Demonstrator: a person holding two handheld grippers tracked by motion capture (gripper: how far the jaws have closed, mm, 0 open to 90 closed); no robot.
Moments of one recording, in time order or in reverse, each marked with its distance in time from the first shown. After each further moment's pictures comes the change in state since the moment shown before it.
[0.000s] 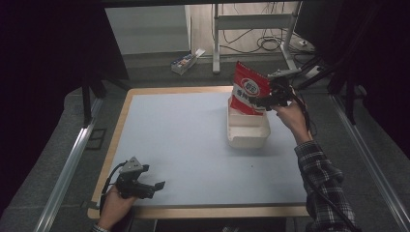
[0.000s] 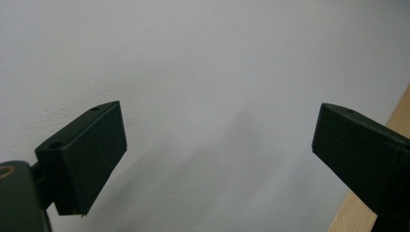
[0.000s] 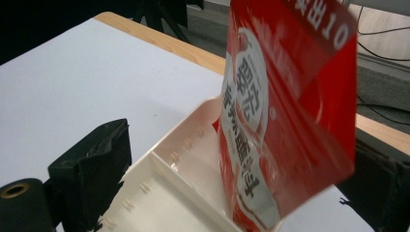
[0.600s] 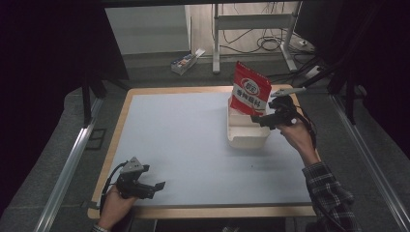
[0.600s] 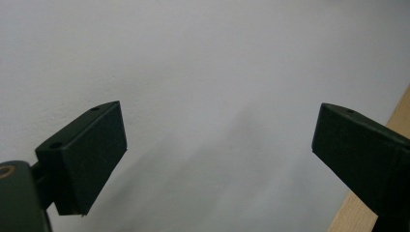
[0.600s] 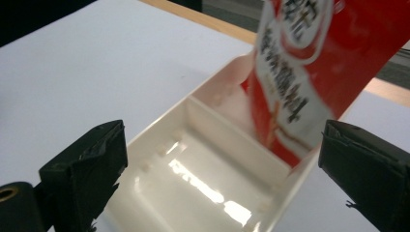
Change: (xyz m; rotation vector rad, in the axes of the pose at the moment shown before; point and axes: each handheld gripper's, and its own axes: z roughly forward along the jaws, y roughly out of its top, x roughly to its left) left arm -0.001 0.000 0.000 0.007 0.004 0.010; right arm 0.028 -0.047 -0.025 0.015 0.055 -0.014
